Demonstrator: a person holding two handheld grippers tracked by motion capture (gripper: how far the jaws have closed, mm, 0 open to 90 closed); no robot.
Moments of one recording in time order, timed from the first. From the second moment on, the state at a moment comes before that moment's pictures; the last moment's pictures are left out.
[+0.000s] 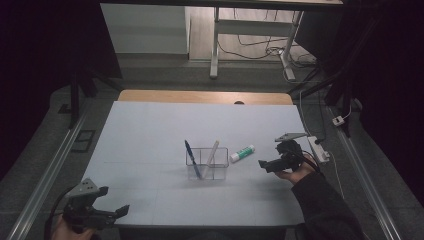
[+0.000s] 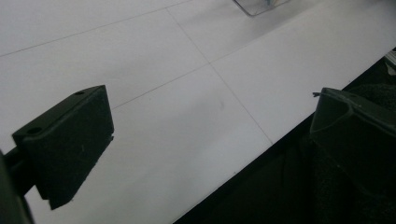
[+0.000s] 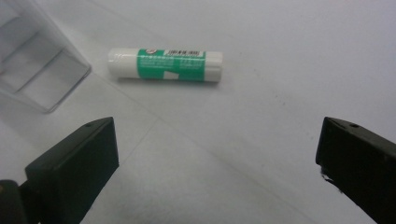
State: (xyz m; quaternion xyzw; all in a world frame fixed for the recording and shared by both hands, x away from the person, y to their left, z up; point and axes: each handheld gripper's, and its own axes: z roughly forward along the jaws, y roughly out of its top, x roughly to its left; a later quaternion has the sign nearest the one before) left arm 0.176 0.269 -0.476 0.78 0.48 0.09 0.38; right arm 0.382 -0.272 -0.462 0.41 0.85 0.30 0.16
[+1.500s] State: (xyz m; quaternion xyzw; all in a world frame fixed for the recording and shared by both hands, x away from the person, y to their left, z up) left arm 0.176 0.268 -0.477 0.79 0.48 0.09 0.38; right arm 0.468 -0.247 -0.499 0.28 0.93 0.23 0.11
